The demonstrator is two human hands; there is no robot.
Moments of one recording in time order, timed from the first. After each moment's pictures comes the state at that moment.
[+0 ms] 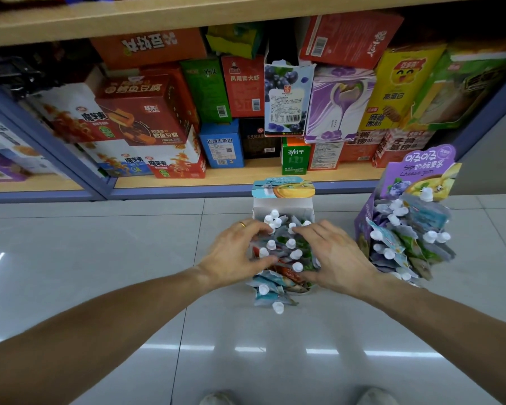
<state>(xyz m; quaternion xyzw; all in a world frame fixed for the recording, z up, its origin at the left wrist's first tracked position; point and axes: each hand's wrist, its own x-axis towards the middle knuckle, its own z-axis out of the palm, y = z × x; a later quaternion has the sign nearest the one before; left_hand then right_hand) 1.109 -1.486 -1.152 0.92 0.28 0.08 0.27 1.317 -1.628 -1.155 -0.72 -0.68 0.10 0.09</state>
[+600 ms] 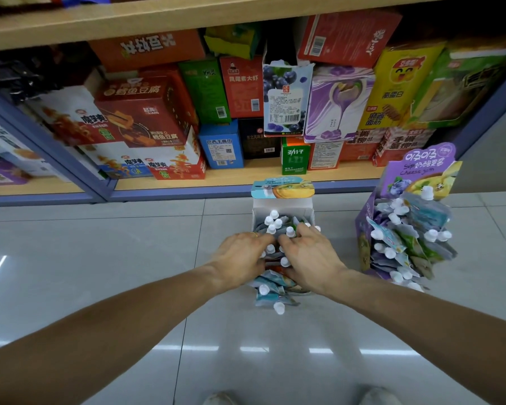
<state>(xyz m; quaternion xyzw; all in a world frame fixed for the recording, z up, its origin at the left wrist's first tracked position) 1.126 -1.491 -1.152 0.95 0.26 -0.07 0.14 1.279 -1.599 -1.157 -0.72 -0.70 0.04 -0.04</state>
